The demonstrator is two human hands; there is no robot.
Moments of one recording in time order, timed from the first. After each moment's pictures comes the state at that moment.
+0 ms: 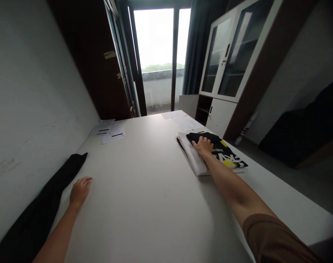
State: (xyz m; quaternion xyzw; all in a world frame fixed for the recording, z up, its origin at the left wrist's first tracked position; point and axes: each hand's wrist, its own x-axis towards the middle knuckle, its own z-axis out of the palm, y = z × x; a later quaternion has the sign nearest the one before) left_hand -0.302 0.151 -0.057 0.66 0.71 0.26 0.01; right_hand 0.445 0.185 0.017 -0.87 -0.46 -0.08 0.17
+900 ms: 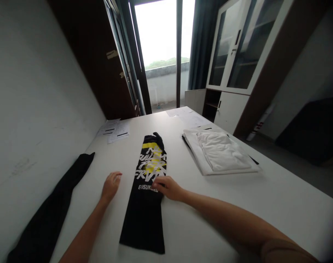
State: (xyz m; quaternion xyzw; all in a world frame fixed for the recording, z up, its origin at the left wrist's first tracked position) left_hand -0.171 0.124 -0.042 0.72 0.59 0.34 0.12; right_hand 0.204 0.046 -0.009 -0.29 -0.78 0.36 0.42
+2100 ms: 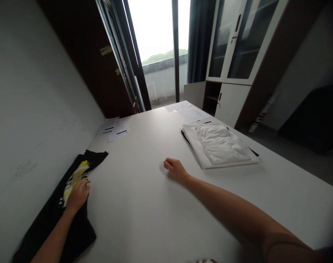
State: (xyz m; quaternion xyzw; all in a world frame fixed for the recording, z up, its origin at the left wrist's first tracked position) left_hand -0.336 0.101 -0.014 0.67 0.73 0.14 0.02; right_hand 0.247 0.100 -0.040 -0.50 -0.68 0.27 0.45
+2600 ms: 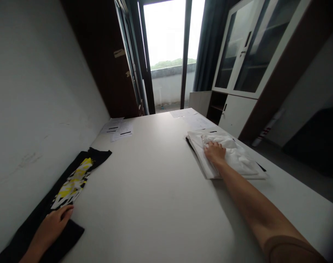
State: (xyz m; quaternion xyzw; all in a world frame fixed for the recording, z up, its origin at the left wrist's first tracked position) left_hand -0.386 0.001 -0.014 0.59 0.79 0.11 0.09; right_hand 0.445 0.173 -0.011 -0.84 -0.51 -0.10 0.16
